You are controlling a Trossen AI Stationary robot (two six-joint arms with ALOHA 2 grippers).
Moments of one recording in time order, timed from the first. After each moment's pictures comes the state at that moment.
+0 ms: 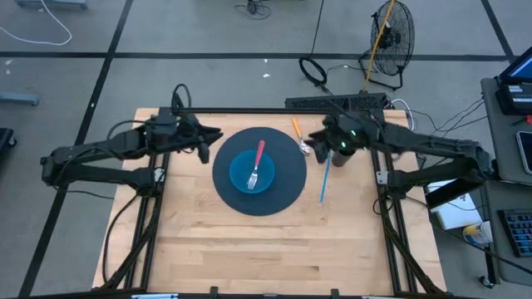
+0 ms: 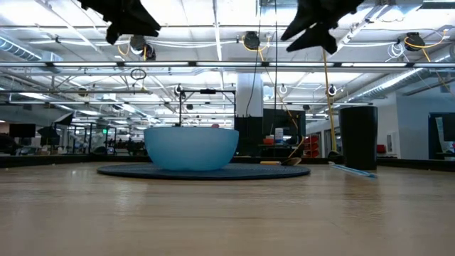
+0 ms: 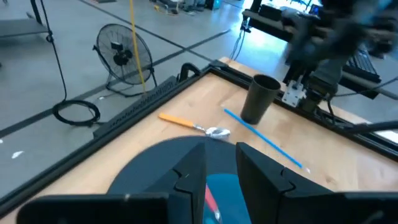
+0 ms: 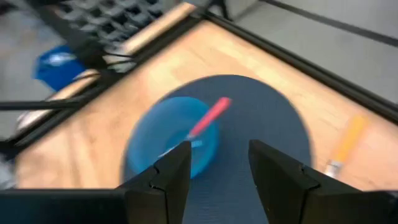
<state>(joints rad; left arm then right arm) 0.23 0.83 0.84 -0.33 -0.18 -0.29 -0.25 1.11 1.04 -0.47 0.07 0.47</state>
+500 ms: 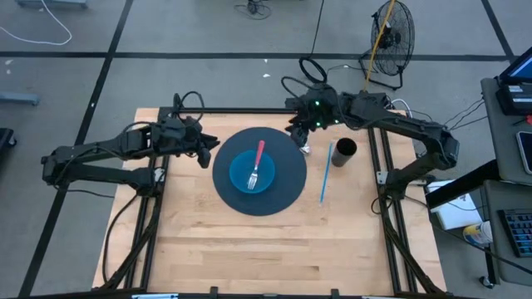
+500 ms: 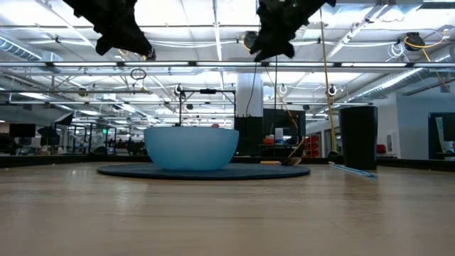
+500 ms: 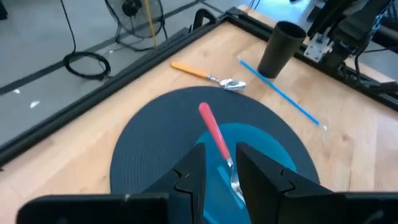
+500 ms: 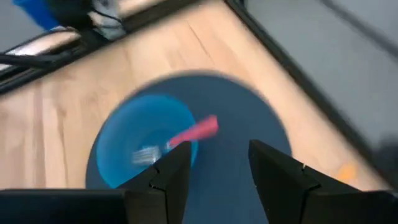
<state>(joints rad) 0.23 0.85 0.84 -0.51 -0.18 -0.37 -0.40 1.49 1.43 -0.61 -0.13 0.14</state>
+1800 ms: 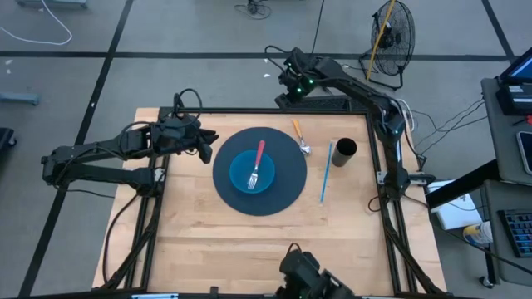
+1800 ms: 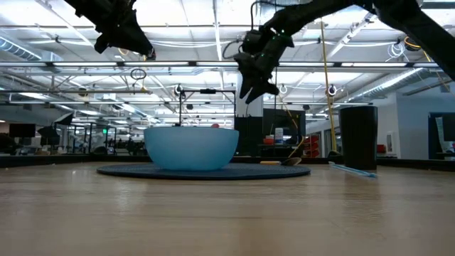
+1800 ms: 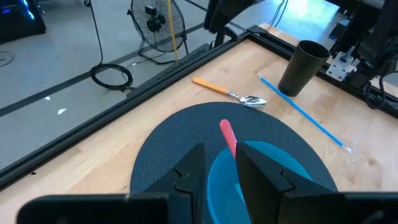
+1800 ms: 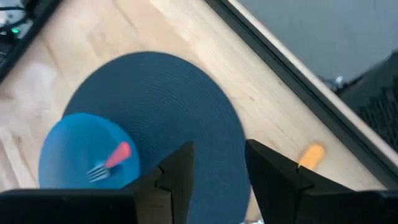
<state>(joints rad) 0.23 0.85 0.84 -0.48 -0.29 -0.37 -0.71 2.07 2.07 -1.06 -0.34 0.14</state>
